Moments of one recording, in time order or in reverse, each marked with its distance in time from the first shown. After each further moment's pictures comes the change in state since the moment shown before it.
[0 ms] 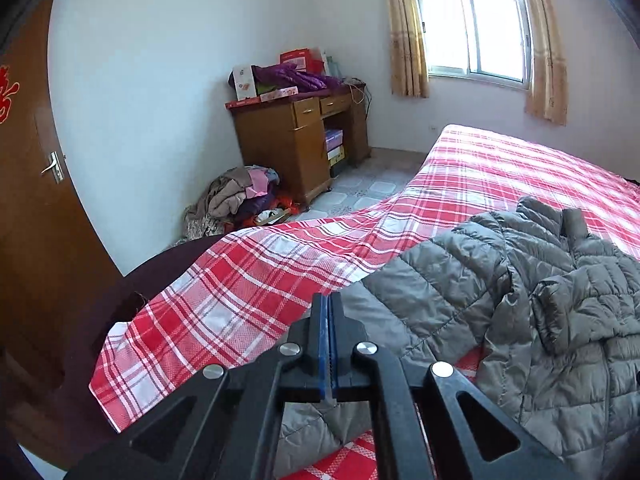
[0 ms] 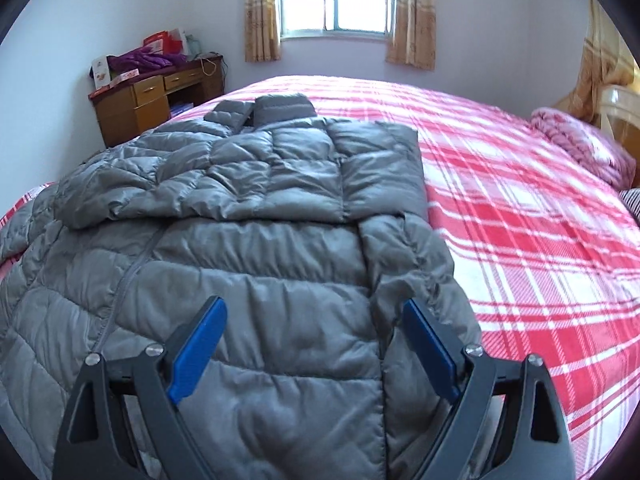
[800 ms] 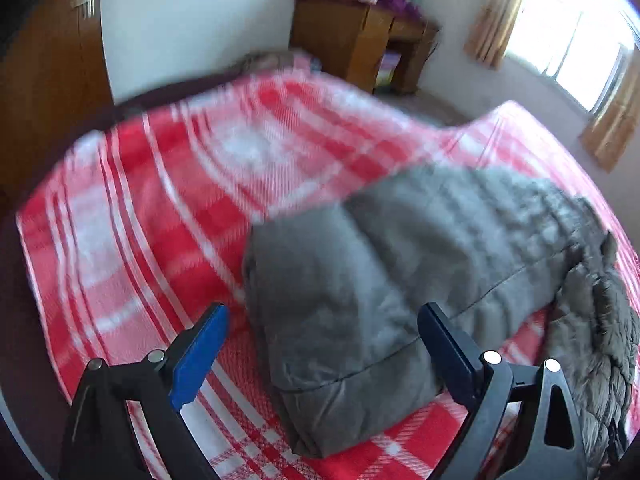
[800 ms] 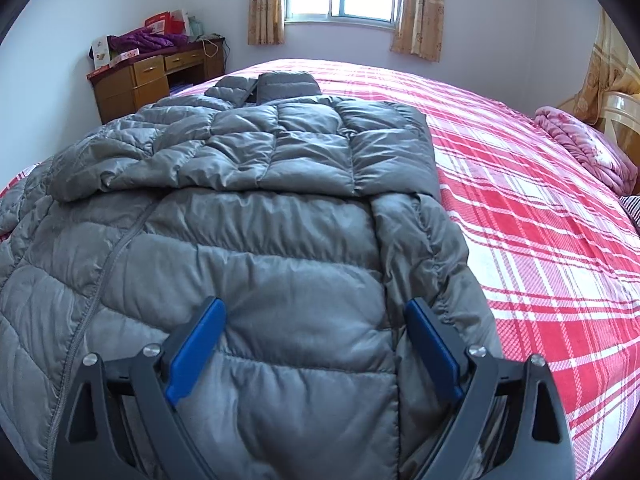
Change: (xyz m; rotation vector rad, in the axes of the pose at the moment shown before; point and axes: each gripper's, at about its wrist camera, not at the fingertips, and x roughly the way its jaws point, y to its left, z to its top) left arm 0.096 0.077 -0.109 -0.376 0.354 -0.058; right arm 0.008 0.005 -0.010 -0.048 0.050 -0.023
